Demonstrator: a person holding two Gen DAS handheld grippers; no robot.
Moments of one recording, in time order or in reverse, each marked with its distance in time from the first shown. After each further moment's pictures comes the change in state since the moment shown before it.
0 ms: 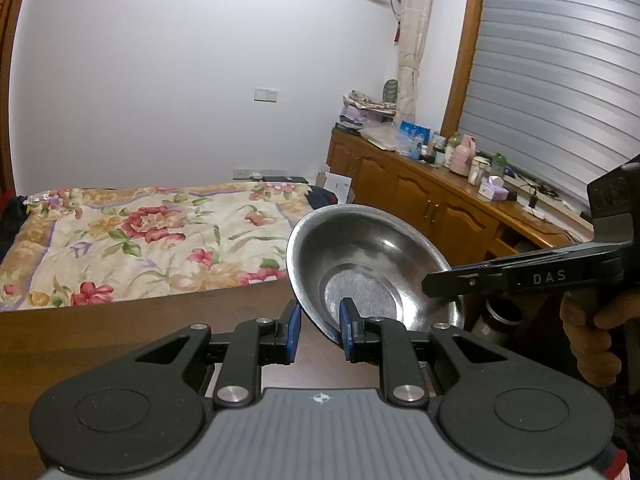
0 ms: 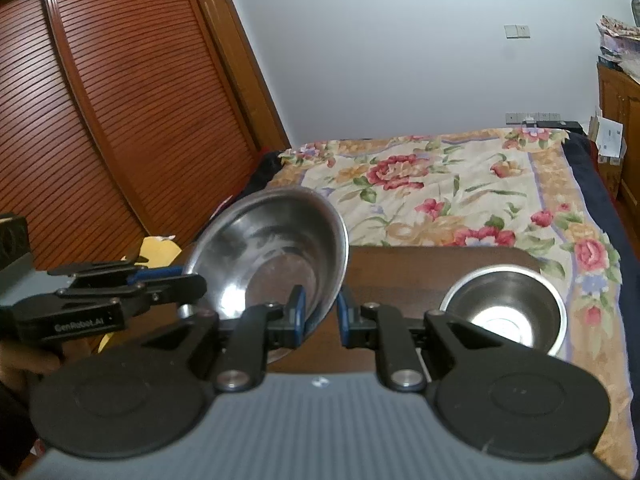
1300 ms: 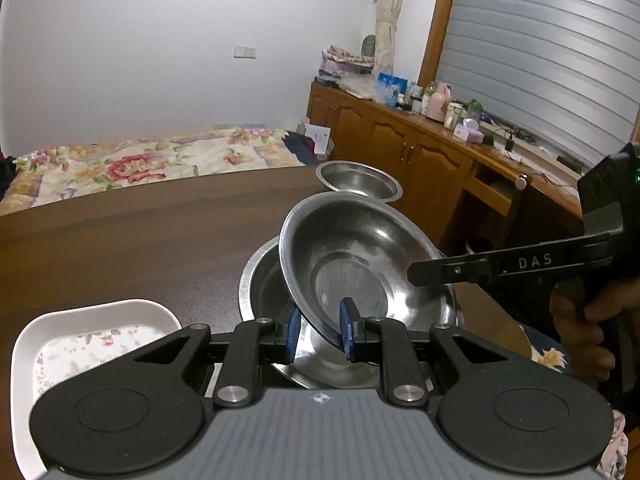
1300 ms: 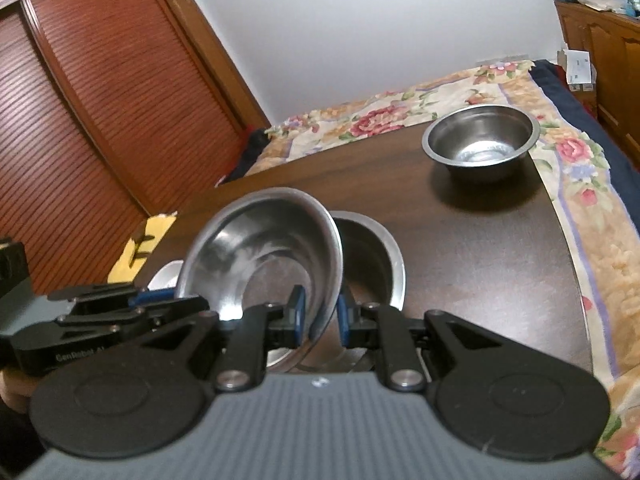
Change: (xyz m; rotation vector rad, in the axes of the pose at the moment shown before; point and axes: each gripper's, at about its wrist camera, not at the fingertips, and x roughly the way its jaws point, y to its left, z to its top) left arm -0.033 -0.042 -0.109 0.019 0.112 -0.037; right arm -0.030 0.010 -0.122 0.167 0.008 -0.005
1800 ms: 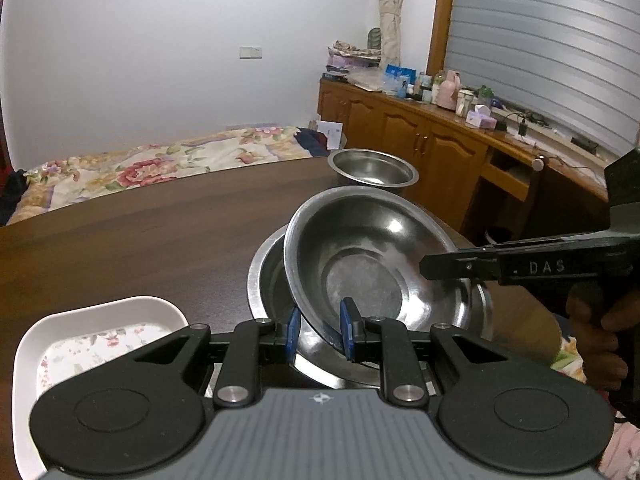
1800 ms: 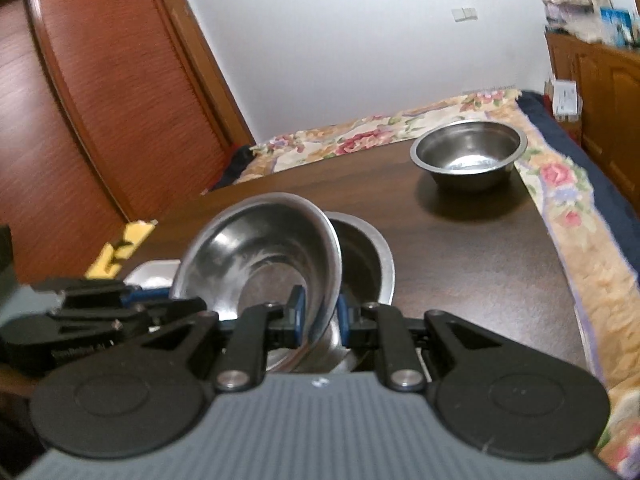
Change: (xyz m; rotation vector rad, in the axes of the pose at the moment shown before) left arm 0.019 -0.012 -0.007 0.061 0.015 0.072; right arm 0.006 0.007 -0.019 -0.076 -0.074 -0.085
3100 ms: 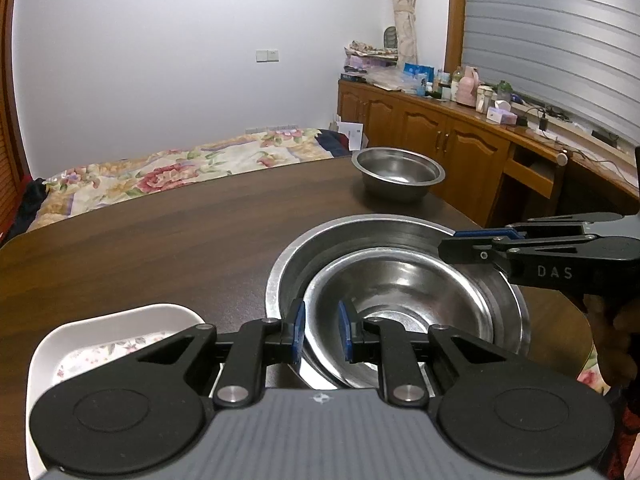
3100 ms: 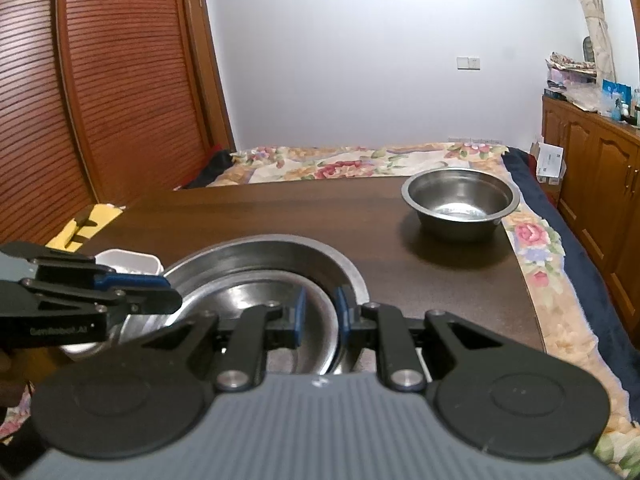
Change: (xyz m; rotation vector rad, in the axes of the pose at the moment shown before) left arm 0.010 0.000 0.000 0.015 -0.012 0.074; right arm 0.003 0.017 0.003 -0.154 -0.077 -0.110
